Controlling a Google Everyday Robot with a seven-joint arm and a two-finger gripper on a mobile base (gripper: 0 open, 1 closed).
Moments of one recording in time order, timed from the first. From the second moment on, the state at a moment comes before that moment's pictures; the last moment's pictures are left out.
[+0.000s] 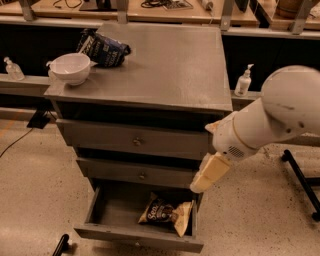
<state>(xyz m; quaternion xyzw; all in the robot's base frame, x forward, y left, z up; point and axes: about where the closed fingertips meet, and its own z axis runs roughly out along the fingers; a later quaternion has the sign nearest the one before) 0.468 -0.115 0.791 -0.56 0.78 0.11 0.24</state>
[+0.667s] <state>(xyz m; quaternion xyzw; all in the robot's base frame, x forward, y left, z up) 0.476 -0.079 0.674 -0.52 0.80 0.19 0.24</state>
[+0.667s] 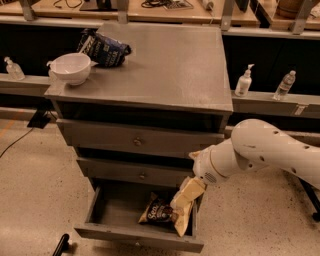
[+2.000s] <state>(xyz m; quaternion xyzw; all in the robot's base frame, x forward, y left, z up) 0.472 -0.044 0.479 -0.55 0.75 0.20 0.30</state>
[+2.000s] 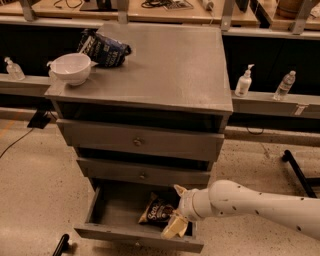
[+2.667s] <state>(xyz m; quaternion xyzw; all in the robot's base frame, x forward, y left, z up) 0.504 -0.030 0.453 -0.56 0.73 0.19 0.34</state>
